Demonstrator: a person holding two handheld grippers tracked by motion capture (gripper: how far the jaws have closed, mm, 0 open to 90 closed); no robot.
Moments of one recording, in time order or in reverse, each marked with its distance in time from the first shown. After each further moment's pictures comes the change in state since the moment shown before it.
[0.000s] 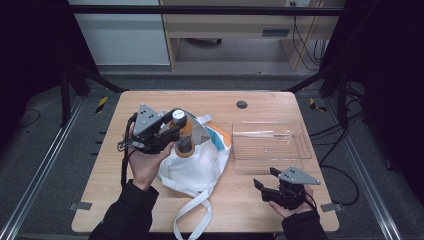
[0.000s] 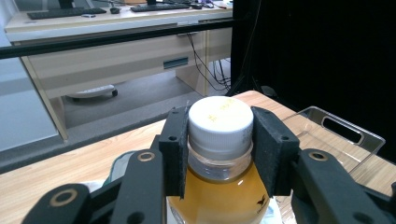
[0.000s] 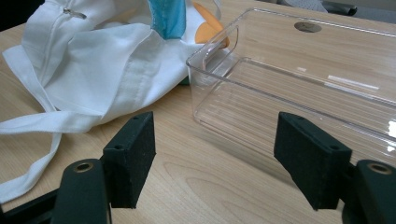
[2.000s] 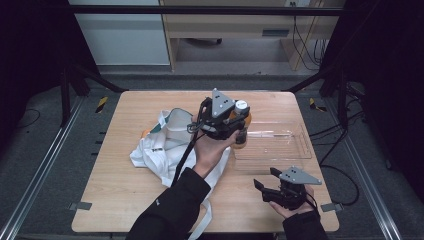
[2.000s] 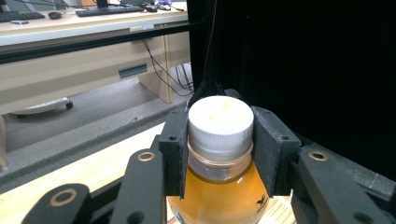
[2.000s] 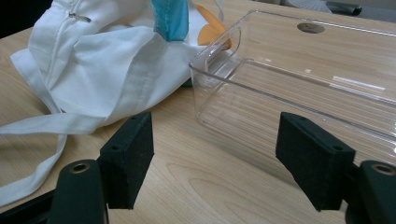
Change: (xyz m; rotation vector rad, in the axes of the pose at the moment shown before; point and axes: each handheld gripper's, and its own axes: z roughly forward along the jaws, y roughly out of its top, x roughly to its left) left arm -0.101 0.040 0.096 0.012 -0.129 0.031; right arm -0.001 0.000 -0.001 -0.009 0.014 0.006
